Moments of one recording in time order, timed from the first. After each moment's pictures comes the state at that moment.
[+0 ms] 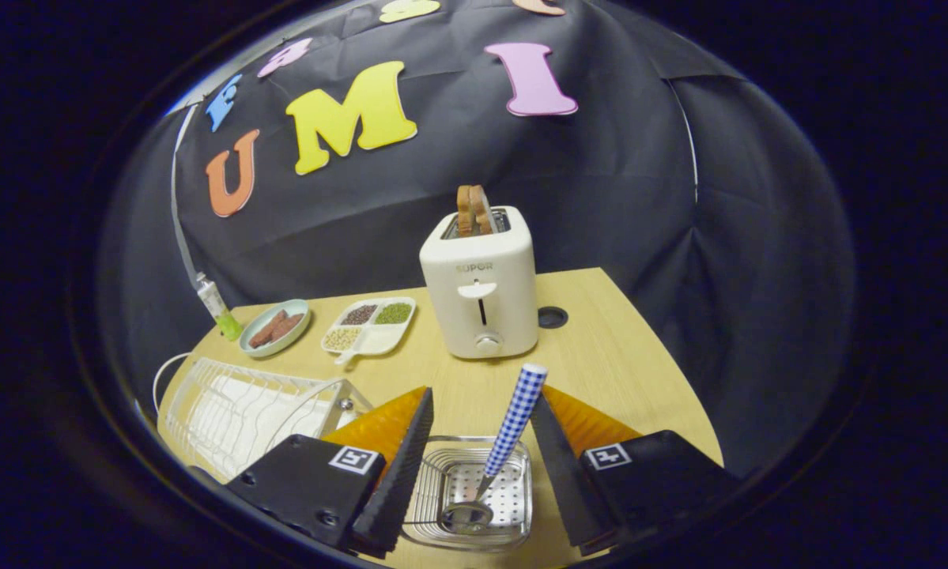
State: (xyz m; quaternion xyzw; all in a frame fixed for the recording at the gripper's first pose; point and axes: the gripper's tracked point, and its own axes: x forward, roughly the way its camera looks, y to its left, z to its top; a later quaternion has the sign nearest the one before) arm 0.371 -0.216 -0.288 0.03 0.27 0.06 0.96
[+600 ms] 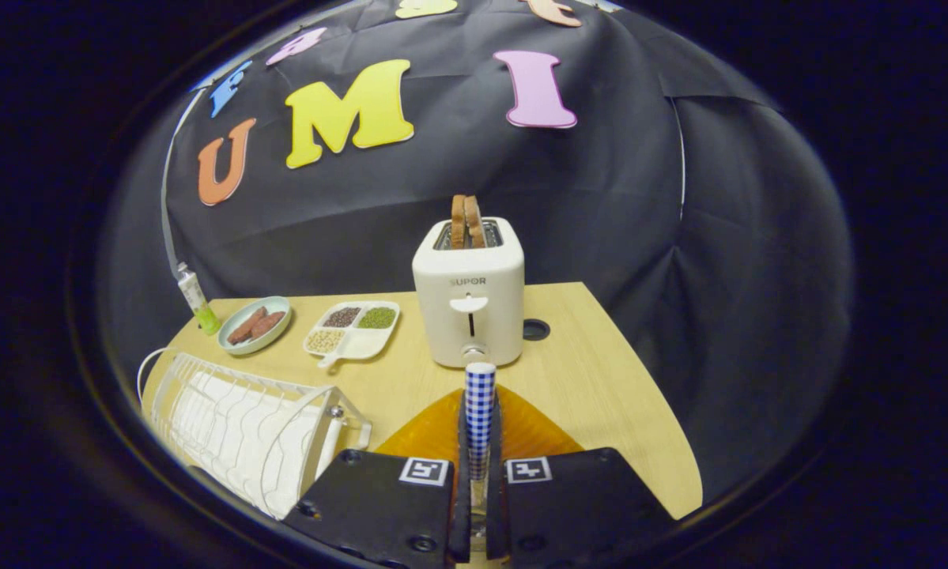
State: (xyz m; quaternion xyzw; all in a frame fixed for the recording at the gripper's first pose) arm 0.364 -0.221 -0.258 0.00 0.24 0.01 0.97
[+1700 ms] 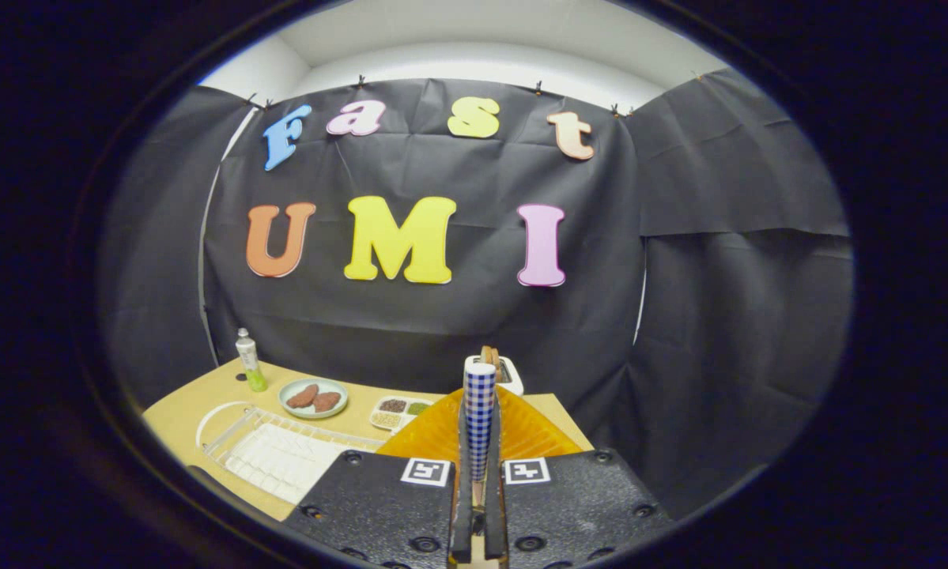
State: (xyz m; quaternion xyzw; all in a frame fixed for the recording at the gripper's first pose) arm 0.146 -0.123 -0.087 -0.04 0.04 -0.02 1.00
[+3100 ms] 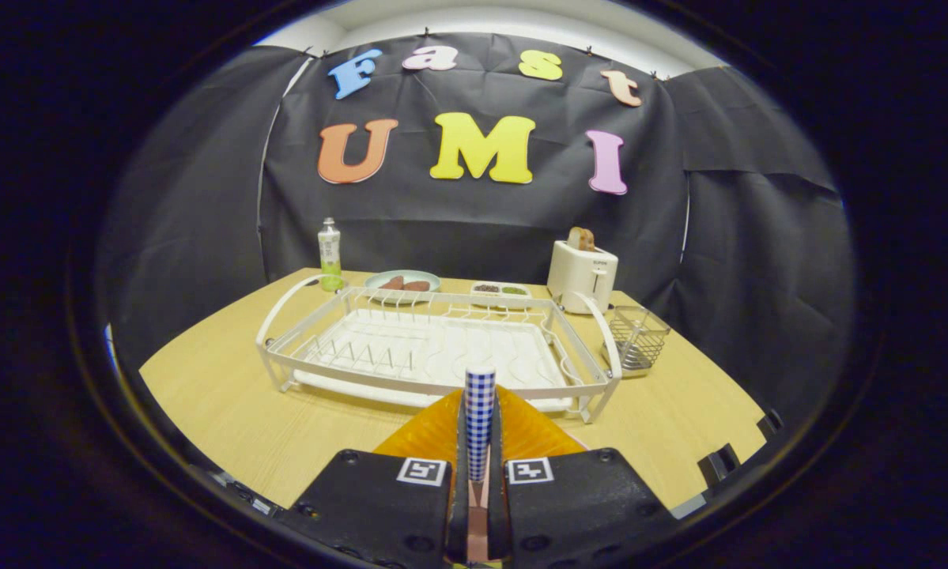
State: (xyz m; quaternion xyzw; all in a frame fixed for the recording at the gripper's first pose) arm 0.066 0.039 -0.336 -0.06 0.16 0.02 0.99
